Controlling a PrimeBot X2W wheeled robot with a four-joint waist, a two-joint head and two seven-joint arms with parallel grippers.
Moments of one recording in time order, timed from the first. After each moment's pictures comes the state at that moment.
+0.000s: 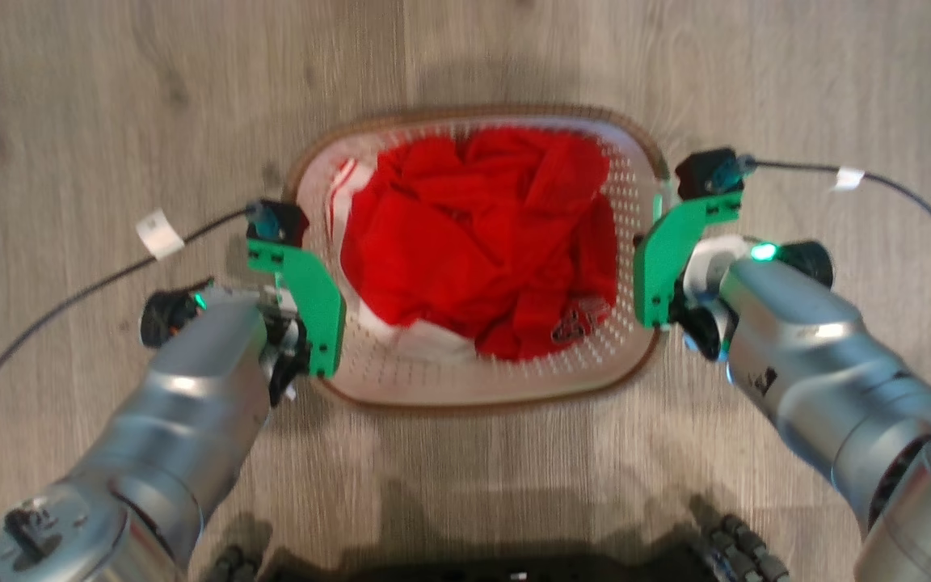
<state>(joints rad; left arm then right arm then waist) -0.92 0.05 -1.18 1.28 -1.04 -0.09 0.17 -1.03 -0.08 1.26 1.25 1.26 0.12 0.03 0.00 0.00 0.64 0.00</state>
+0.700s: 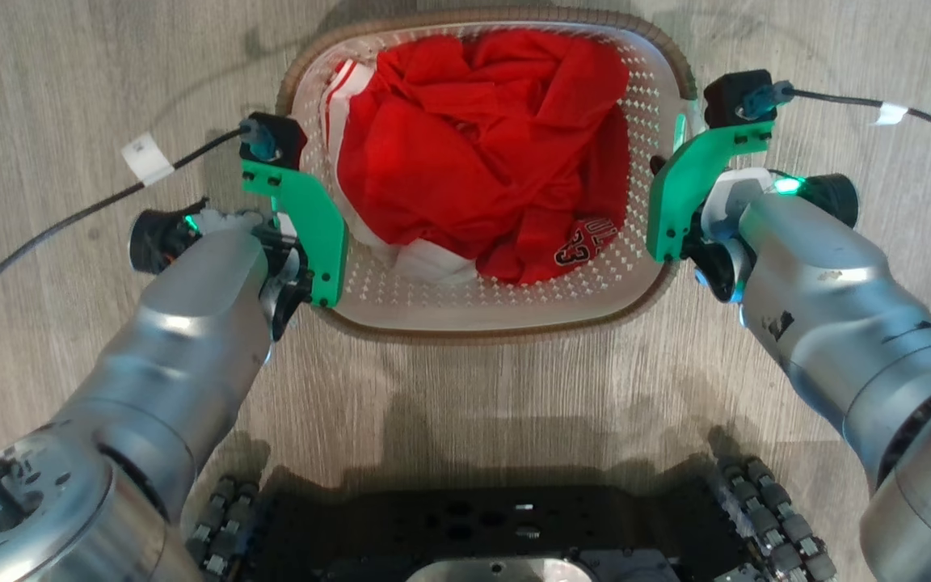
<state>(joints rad) -1.05 0.05 -1.20 1.24 -1.04 -0.03 0.14 -1.14 -0.08 1.24 1.28 1.27 0.12 -0.02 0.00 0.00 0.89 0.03</state>
